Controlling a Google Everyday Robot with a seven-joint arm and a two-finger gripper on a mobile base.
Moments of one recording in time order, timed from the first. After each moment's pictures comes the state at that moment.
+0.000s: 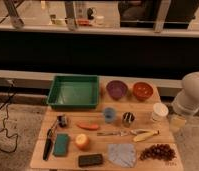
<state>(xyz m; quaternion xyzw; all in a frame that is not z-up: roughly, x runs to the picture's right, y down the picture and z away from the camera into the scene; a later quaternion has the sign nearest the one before) 0.371 0.131 0.653 -0.29 0.09 0.19 0.93</state>
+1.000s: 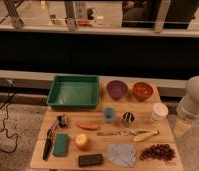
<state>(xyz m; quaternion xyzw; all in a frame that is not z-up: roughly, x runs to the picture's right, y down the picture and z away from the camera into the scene) 0.386 0.163 0.648 -0.31 0.11 0.21 0.92</state>
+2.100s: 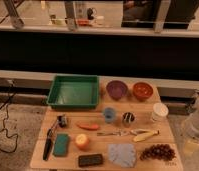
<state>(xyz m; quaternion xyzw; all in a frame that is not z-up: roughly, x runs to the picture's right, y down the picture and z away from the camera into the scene) 0.391 0.224 0.625 -0.34 0.06 0.15 0.93</state>
